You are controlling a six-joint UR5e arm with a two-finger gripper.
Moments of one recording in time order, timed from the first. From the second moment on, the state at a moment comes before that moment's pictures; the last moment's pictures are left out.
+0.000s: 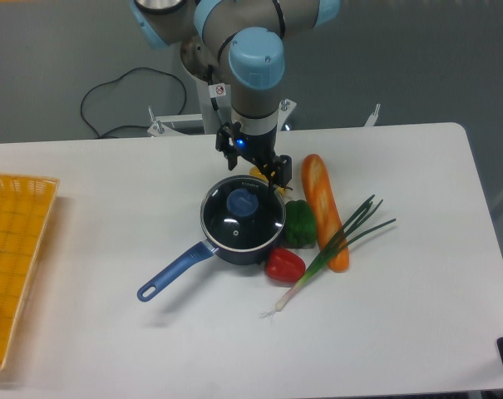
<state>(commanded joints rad) 2.49 -1.58 -2.01 -1.04 1.50 1.04</state>
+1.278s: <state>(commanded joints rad) 2.41 -1.70 -1.95 -1.04 1.58 0.98</state>
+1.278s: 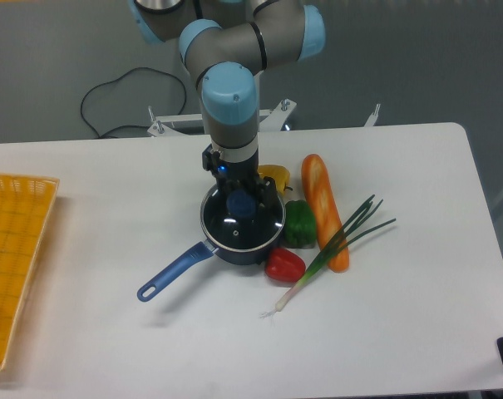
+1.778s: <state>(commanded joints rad) 2.41 -1.71 -1.95 -1.03 1.57 0.98</state>
